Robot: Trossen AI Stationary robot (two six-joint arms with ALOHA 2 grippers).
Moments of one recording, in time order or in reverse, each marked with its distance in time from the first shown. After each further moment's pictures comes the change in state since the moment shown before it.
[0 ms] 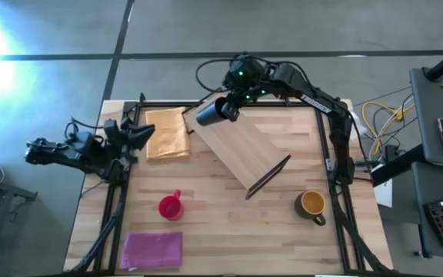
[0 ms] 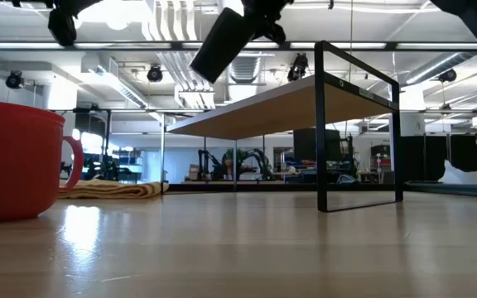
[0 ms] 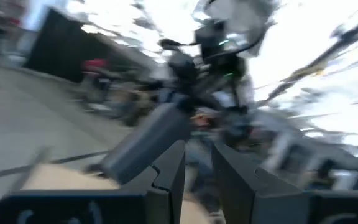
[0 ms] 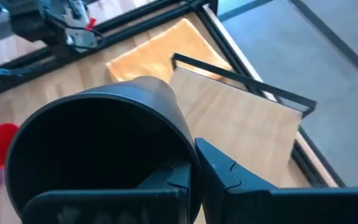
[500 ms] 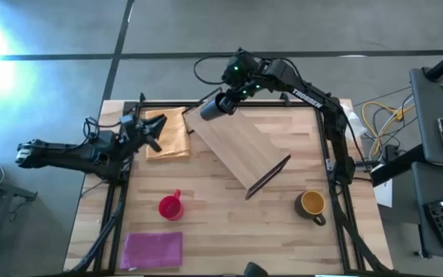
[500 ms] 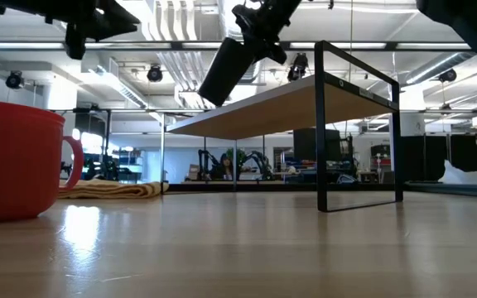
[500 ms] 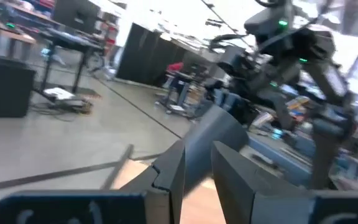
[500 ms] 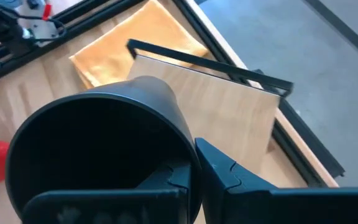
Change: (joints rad) left arm 0.158 0.239 0.024 0.087 -0.139 0.037; right arm -0.088 0.063 -0.002 -0.008 -0.002 0.012
